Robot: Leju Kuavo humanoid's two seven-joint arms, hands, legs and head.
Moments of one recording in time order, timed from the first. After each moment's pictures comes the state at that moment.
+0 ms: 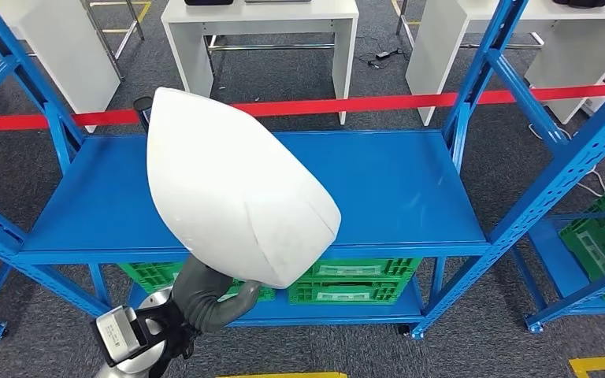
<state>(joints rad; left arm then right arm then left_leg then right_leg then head) -0.15 0.03 -0.57 -1.70 0.09 -0.15 -0.68 -0.09 0.11 -1.24 -0.20 1.30 0.11 -0.09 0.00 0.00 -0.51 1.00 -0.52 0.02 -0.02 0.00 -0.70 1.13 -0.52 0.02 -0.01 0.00</state>
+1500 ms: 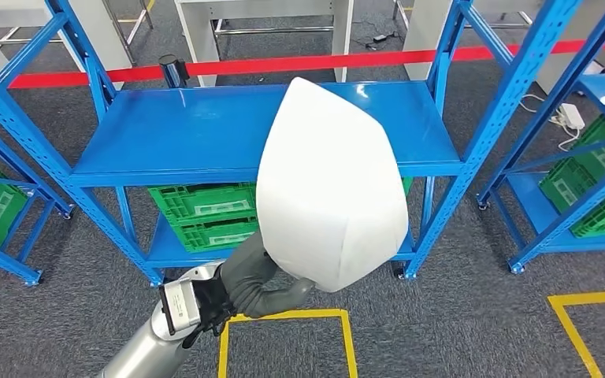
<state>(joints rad) -0.32 -0.02 -0.67 -1.56 0.11 -0.25 -0.62 -0.08 0.05 -1.39 -0.20 1.12 0.11 0.00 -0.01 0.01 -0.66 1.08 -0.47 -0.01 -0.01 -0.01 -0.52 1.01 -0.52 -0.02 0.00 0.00</state>
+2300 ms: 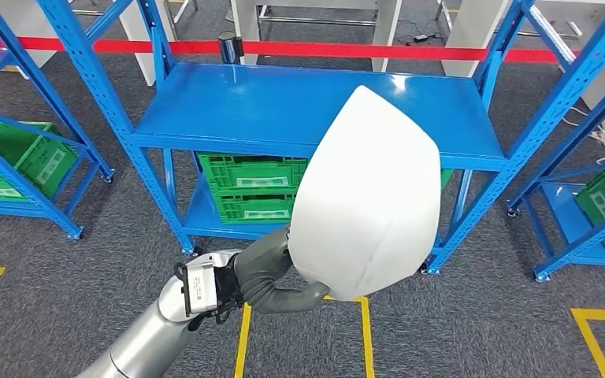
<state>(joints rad) -0.43 -0.02 -0.73 -1.49 0.17 -0.36 -0.58 -0.07 0.05 -1.44 -0.20 1.07 0.13 0.07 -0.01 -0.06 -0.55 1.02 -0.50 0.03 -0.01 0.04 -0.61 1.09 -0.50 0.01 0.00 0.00</state>
